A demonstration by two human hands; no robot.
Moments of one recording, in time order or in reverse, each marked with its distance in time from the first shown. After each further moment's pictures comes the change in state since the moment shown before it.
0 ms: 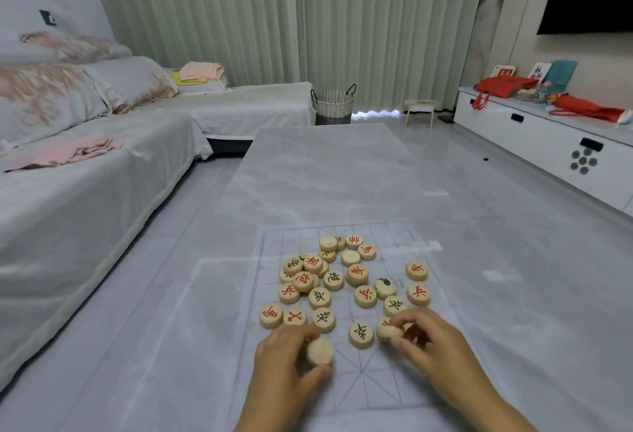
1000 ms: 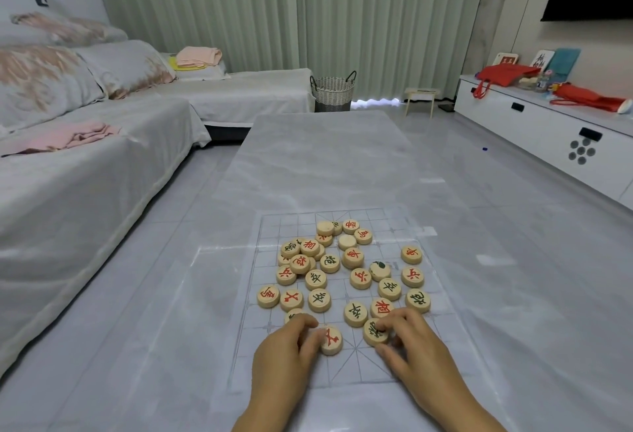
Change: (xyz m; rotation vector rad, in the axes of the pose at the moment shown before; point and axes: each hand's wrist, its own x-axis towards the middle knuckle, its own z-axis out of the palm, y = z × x) left_hand -0.014 0.011 0.016 0.023 0.121 -0.149; right_hand -0.024 0.007 0.026 -0.264 -0.057 -0.040
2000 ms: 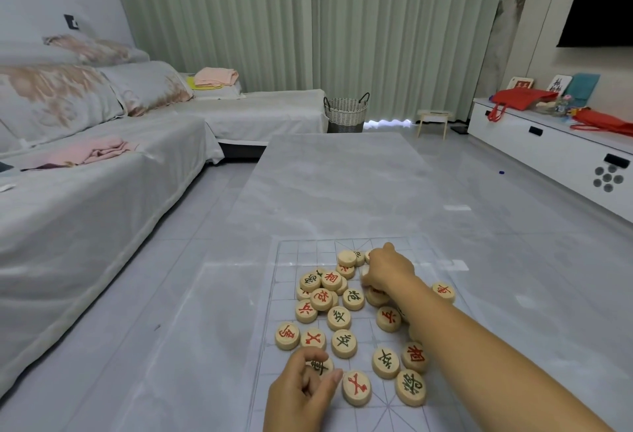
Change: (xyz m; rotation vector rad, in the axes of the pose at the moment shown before) left_hand 0.017 -0.022 0.000 -0.451 0.025 -0.073; right_hand 0.214 -0.030 0.017 -0.470 -0.274 0.347
